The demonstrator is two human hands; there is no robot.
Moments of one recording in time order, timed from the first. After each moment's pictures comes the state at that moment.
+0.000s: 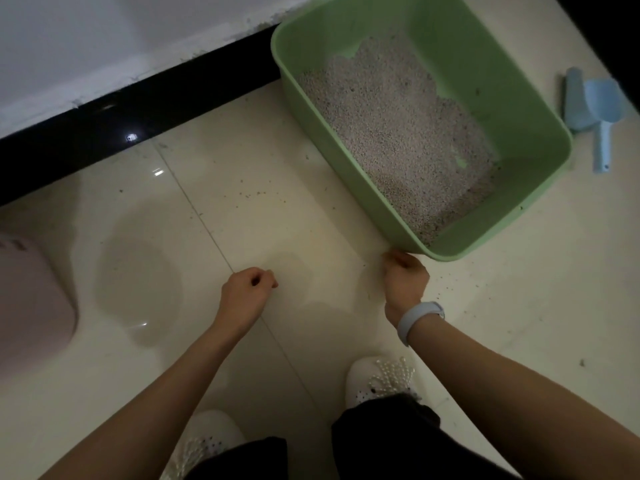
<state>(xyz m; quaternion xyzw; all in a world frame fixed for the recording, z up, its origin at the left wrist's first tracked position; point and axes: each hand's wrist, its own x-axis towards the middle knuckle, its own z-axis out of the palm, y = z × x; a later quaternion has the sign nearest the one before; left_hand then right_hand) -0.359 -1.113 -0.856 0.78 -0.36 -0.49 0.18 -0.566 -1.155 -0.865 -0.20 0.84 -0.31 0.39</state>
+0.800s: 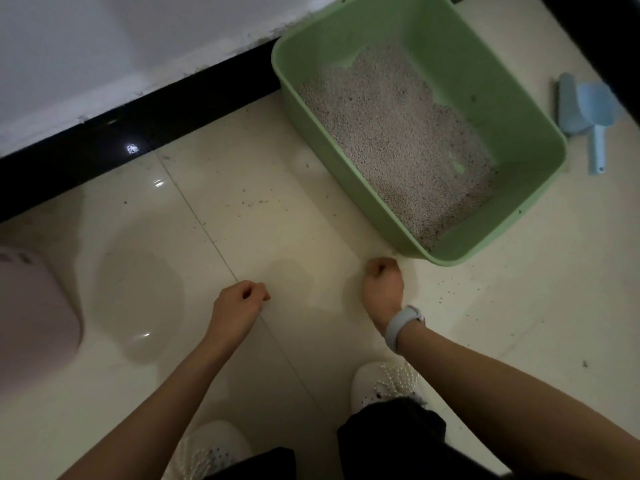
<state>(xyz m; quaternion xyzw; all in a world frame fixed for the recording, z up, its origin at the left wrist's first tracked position) -0.345 -1.105 -0.854 0.77 -0.31 -0.52 0.20 -0.541 -1.150 -0.858 -0.38 0.82 -0.19 0.39</state>
